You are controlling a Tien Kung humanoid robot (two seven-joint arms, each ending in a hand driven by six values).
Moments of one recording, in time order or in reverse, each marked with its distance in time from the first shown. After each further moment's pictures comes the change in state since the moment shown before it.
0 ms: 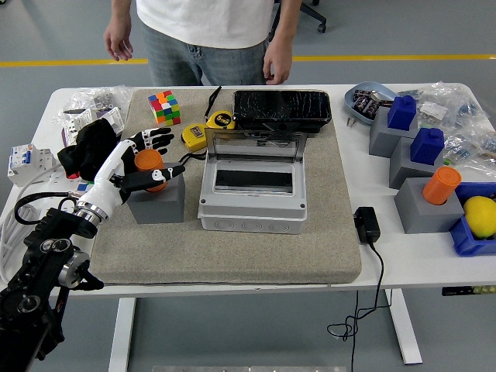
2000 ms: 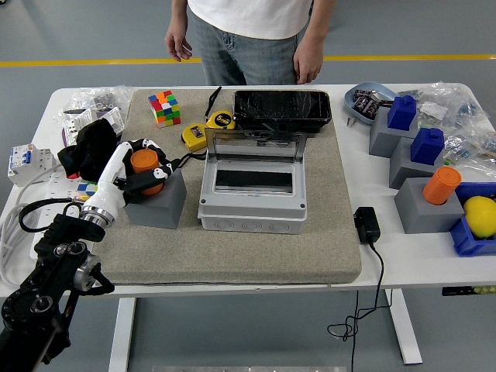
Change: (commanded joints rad) left arm -0.004 0.000 0.081 0.029 -0.018 0.155 -0.028; right arm 0.001 -0.004 0.004 0.000 -0.004 0.000 -0.001
